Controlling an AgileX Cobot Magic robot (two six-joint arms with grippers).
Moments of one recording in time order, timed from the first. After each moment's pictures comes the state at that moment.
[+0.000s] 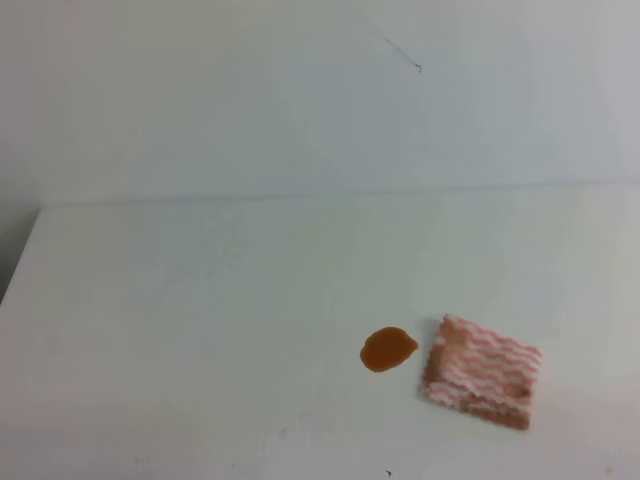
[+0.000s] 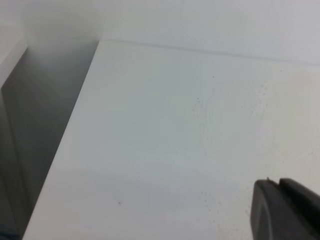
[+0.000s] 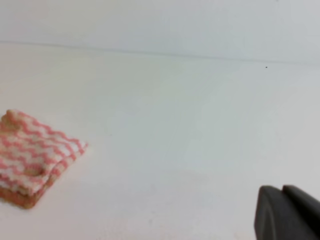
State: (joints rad) left arm -0.07 -0.02 0.04 0.06 0.31 -0.30; right arm -0.01 0.00 0.00 -0.07 0.31 -0.04
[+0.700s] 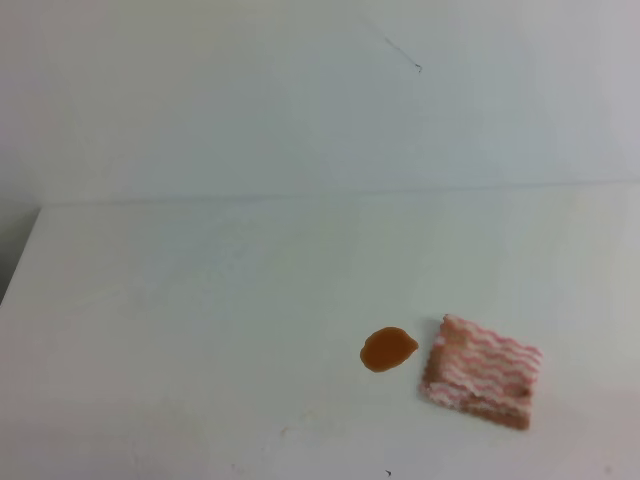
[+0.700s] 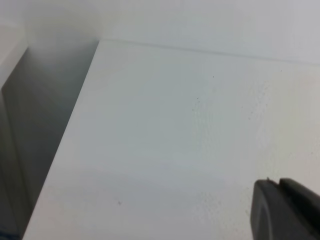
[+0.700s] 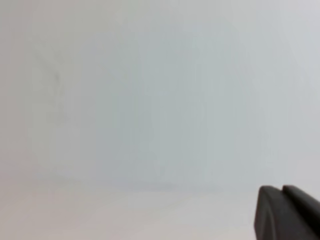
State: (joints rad) left arm -0.07 -0.03 0.04 0.06 0.31 -0.30; right arm -0.01 0.00 0.00 -0.06 -0.01 -0.04
